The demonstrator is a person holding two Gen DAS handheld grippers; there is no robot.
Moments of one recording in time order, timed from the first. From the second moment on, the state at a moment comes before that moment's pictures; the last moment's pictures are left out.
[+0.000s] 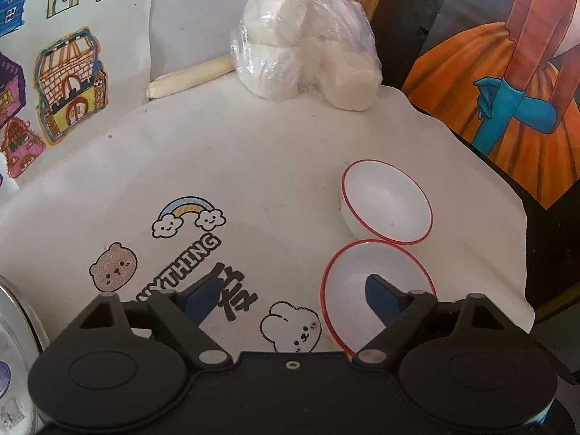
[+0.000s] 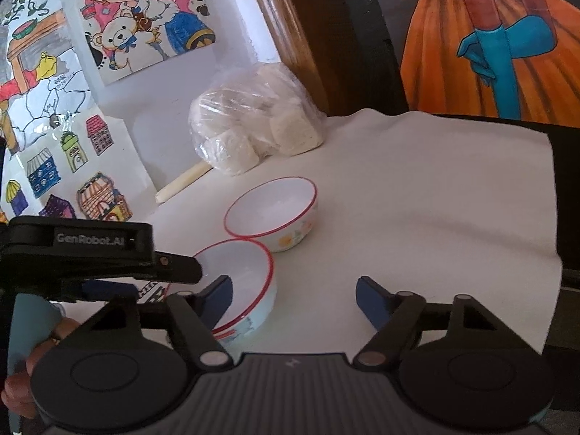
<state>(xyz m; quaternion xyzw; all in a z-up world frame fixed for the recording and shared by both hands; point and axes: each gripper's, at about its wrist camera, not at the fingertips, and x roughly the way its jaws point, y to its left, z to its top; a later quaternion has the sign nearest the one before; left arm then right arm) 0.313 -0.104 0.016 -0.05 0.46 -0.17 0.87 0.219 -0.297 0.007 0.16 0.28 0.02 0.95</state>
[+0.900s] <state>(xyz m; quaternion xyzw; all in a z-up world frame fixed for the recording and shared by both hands) 0.310 -0.107 0.009 -0.07 0.47 -0.23 0.85 0.225 -0.297 0.001 0.21 0.30 0.07 0.93</state>
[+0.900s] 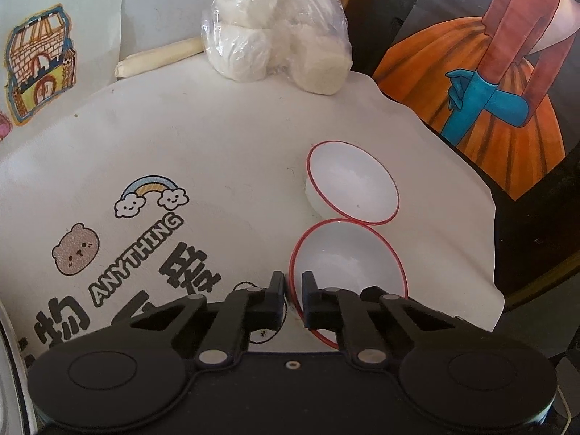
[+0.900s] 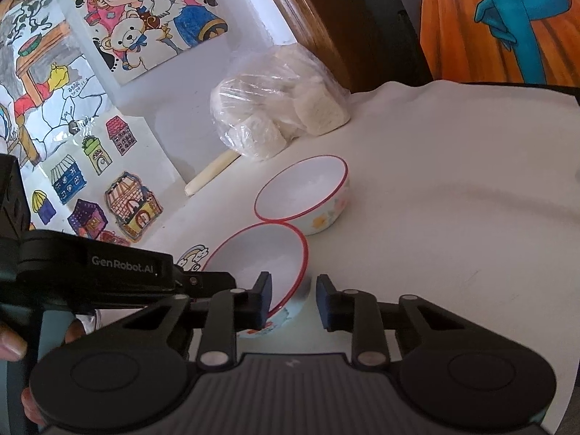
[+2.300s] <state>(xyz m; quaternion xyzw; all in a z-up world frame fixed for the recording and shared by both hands) 0.197 0.006 0.054 -0.13 0.41 -0.19 0.88 0.142 -0.209 0.049 0.13 0.28 0.15 0.94</state>
